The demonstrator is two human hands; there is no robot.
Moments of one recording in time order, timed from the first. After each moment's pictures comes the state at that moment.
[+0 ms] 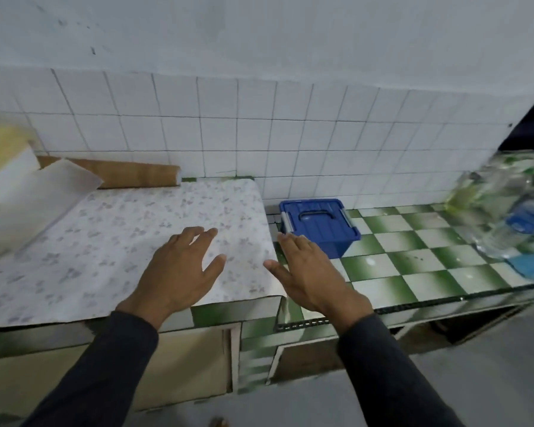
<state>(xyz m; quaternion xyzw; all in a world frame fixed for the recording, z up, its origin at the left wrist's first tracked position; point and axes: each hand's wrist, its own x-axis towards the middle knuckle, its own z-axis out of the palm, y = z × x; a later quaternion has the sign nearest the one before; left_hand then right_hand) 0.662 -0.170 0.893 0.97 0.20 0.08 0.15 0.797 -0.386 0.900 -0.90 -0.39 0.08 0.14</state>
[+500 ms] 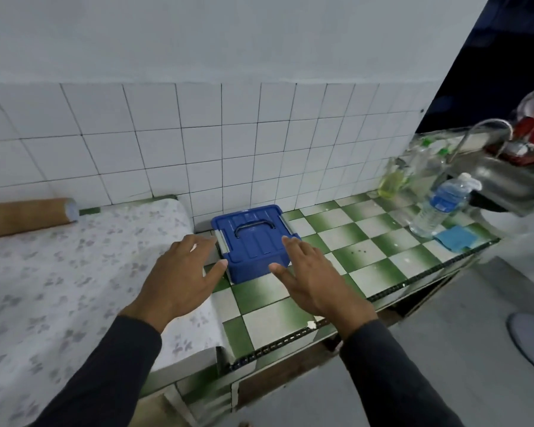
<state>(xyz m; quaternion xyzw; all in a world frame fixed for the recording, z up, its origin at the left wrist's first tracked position) 0.836 -0.227 0.870 0.98 0.08 0.06 0.18 0.917 -0.478 0.882 -0.95 -0.26 0.08 0.17</state>
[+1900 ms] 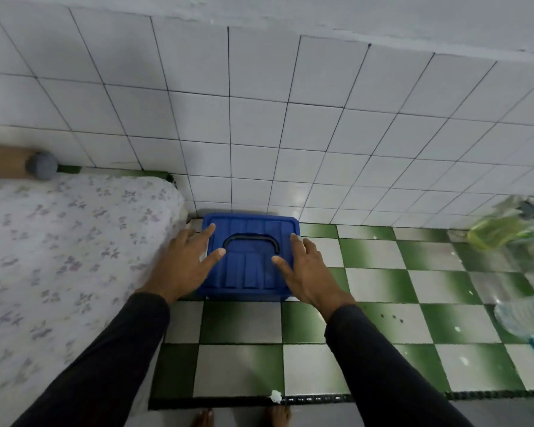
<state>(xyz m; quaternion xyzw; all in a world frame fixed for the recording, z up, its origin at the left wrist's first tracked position) 1.033 -0.241 0.752 0.90 0.32 0.01 0.28 1.199 -0.463 0.760 -0.90 -0.33 0.21 0.19</state>
